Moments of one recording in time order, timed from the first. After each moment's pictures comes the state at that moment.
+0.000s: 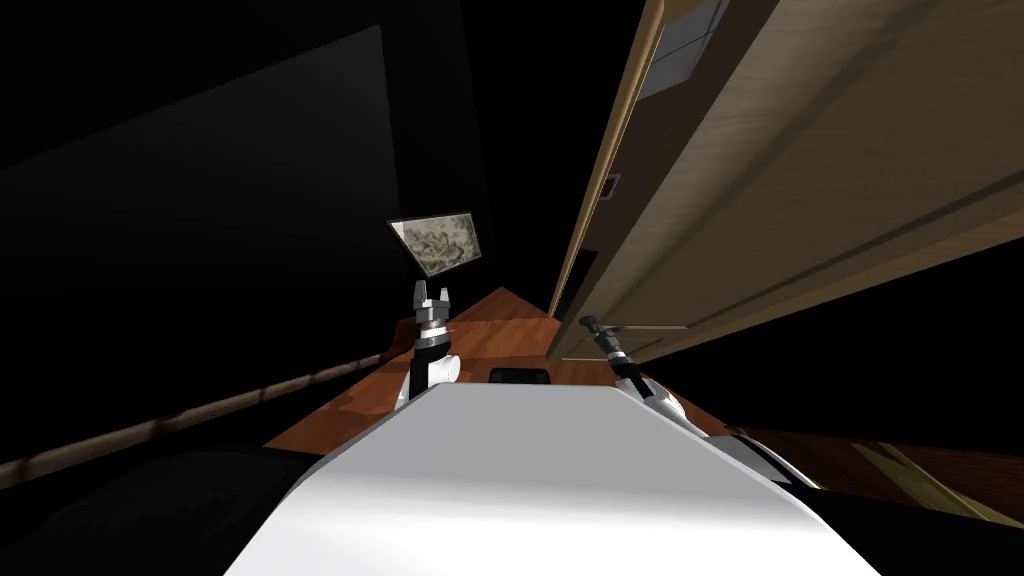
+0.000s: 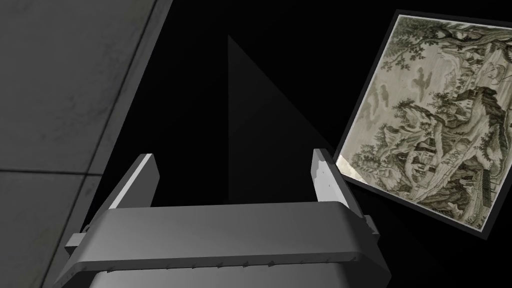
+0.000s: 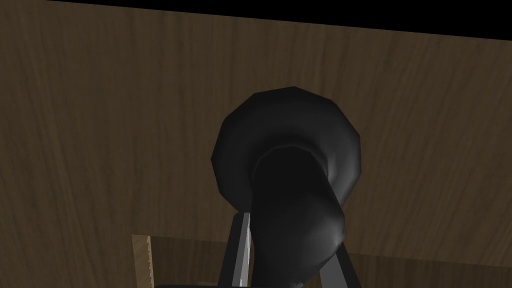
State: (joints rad) arm 0.03 -0.54 0.13 -0.63 -0.12 -1.01 -0.37
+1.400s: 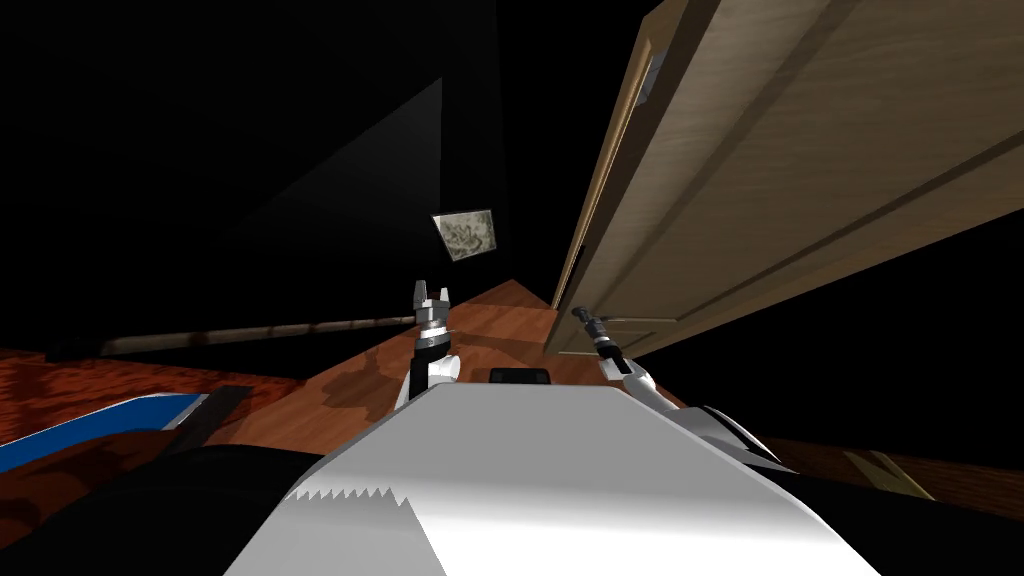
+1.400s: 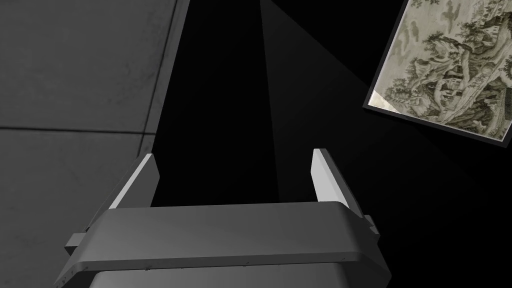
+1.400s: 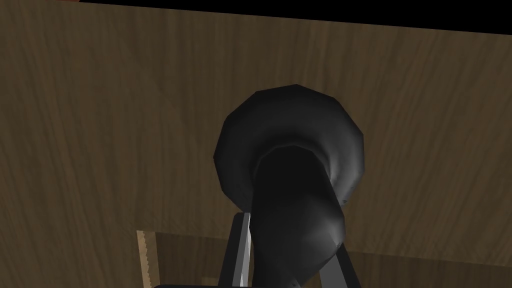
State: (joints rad) arm -0.10 -0.49 0.15 -0.64 -0.19 -0.84 -0.28
